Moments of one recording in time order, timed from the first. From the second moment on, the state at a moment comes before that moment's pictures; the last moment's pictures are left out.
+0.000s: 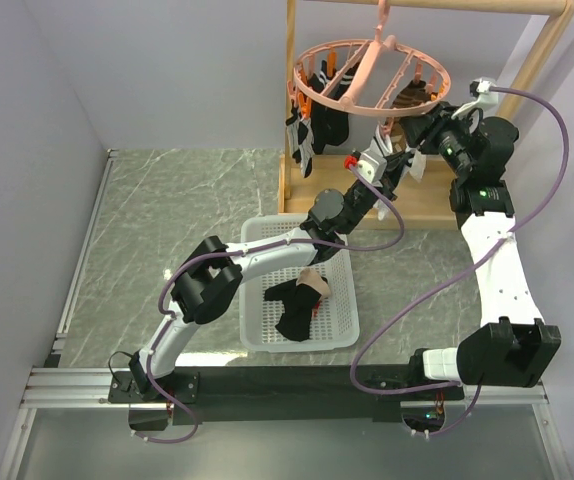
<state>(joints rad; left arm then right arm) -1.01 2.21 1.81 1.00 -0.17 0.00 -0.07 1.32 1.36 0.01 -0.40 0.38</state>
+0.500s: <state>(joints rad) -1.01 2.20 1.77 0.99 -0.17 -0.04 -0.07 1.28 1.39 -0.13 -0.33 0.37</state>
